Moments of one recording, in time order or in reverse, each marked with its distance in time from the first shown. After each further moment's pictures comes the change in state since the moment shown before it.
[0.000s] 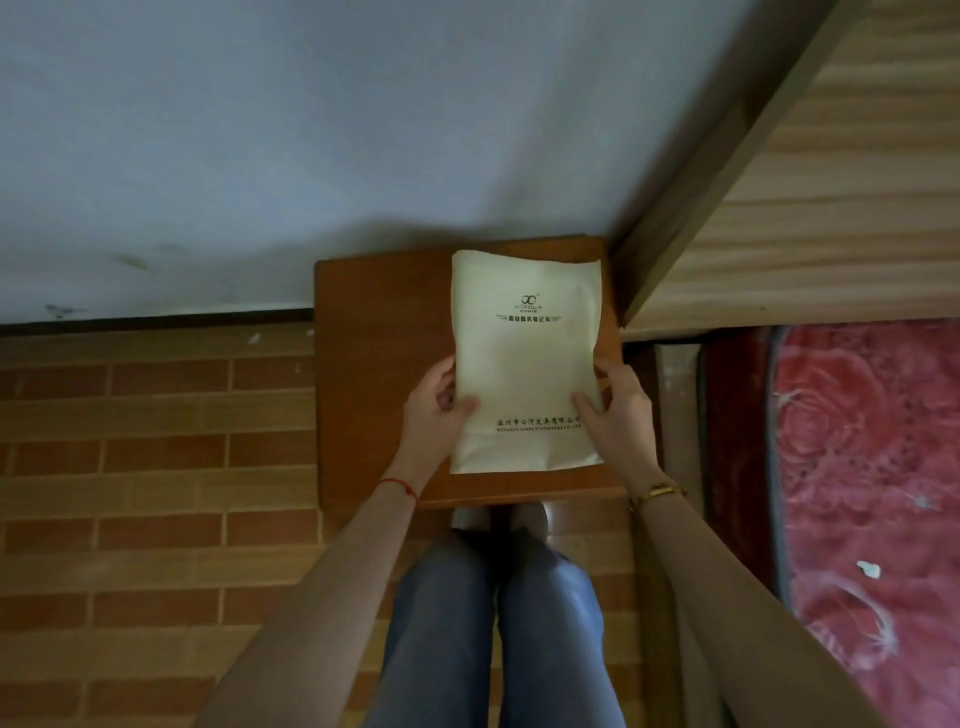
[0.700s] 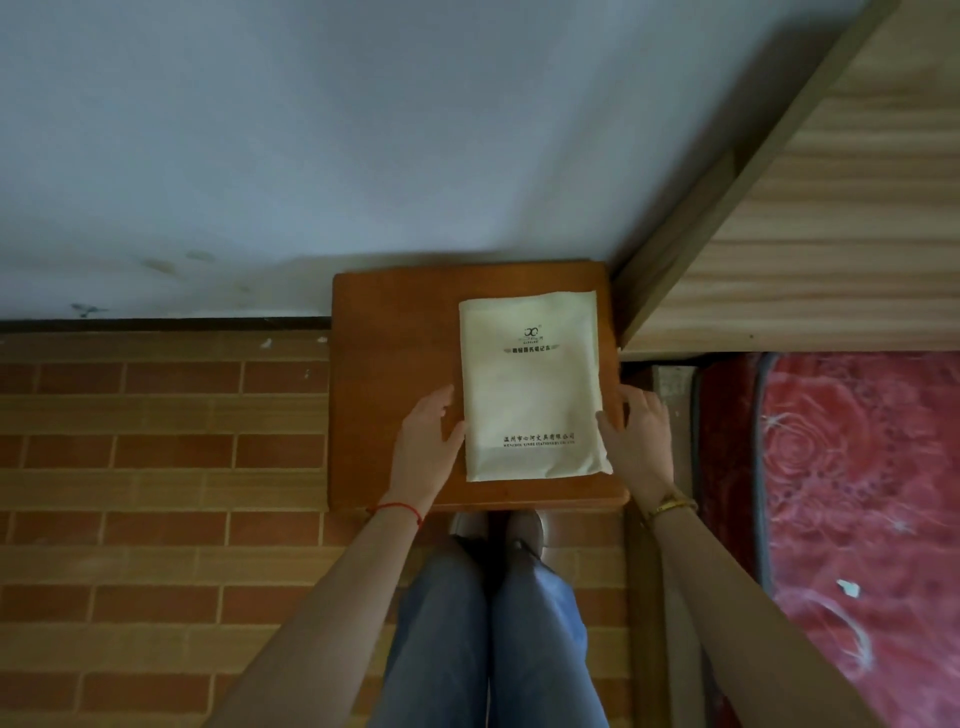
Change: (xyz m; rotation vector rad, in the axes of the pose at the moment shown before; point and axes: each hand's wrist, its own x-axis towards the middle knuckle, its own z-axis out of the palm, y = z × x) left_hand -0.033 0.003 -0.015 0.549 0.112 0.138; right_hand -0.013 -0.014 -0.037 -0.229 -0.004 0.104
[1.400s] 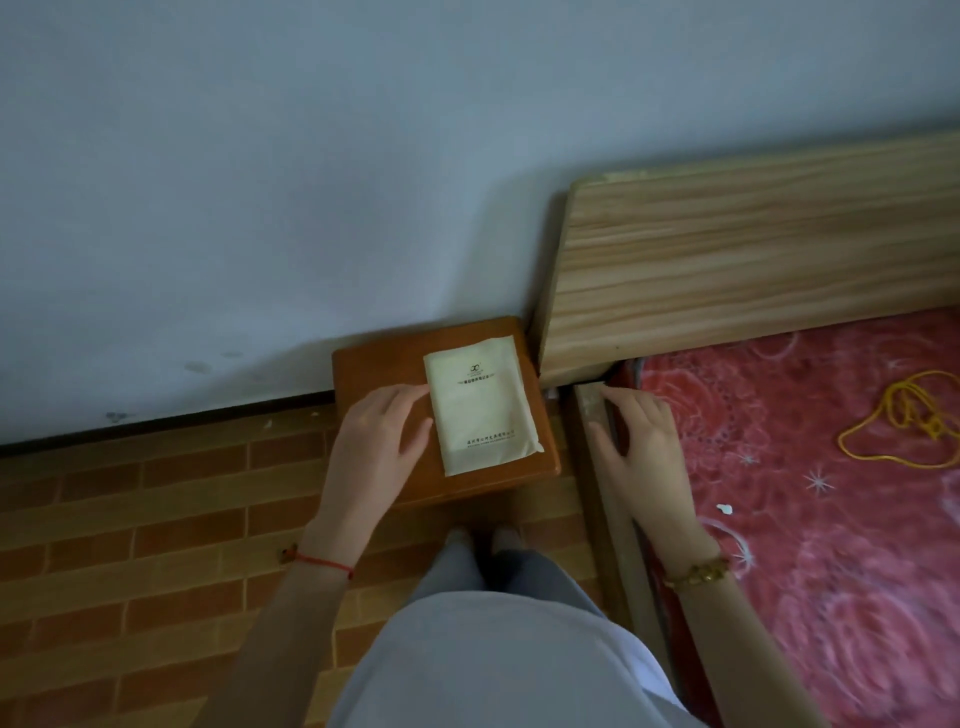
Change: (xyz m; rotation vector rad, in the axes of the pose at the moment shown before) left_hand -0.197 0.147 -0.190 0.328 0.186 0.630; right_hand -0.223 -0.081 -0.238 0.058 0.334 -0.315
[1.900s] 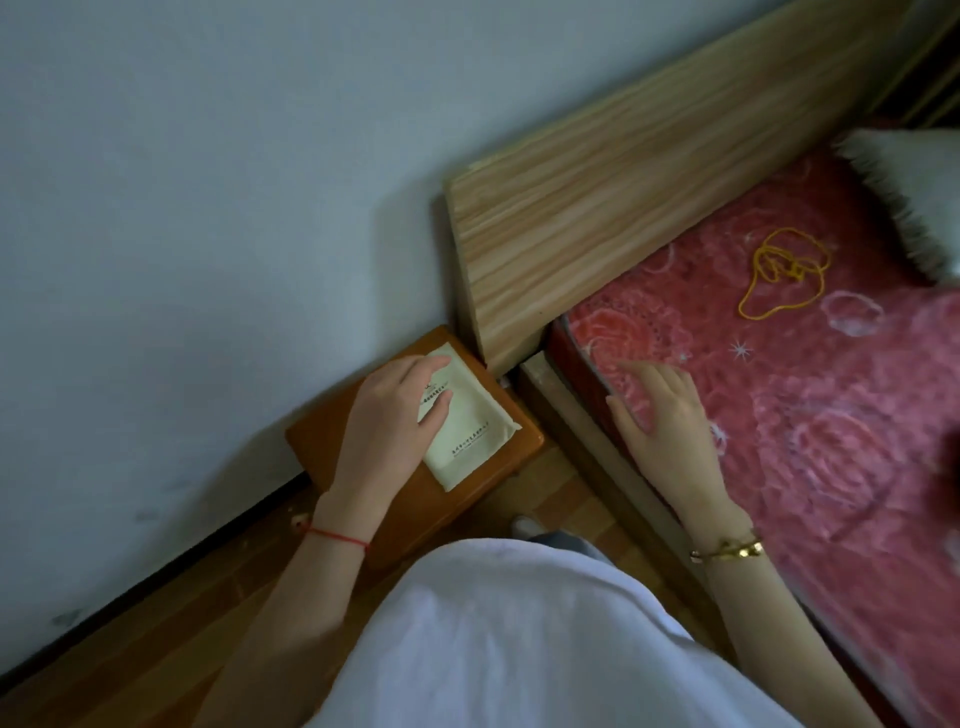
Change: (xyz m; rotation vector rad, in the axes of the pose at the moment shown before) left_hand 0.039 0.012 -0.035 -0.047 -0.180 0.438; right_hand -0.092 -0.052 -0.016 -0.106 0.302 0.331
